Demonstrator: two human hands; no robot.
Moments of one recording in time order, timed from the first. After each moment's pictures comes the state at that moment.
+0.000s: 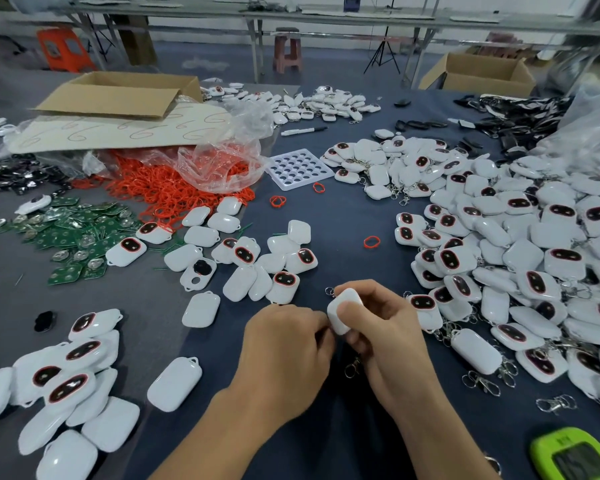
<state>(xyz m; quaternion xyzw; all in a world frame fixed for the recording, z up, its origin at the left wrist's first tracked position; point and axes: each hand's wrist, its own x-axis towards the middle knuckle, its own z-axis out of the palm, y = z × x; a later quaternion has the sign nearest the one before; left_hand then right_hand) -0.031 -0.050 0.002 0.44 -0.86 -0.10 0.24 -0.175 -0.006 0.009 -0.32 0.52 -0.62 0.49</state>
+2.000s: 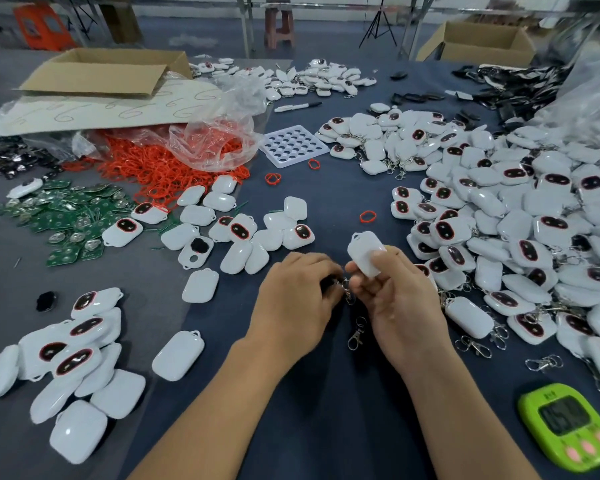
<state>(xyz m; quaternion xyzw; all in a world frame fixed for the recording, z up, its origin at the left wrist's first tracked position) -0.051 -0.072 -0.004 0.42 -0.86 -0.17 0.24 -0.190 -0.010 0.015 -0.17 0.45 -0.70 0.53</state>
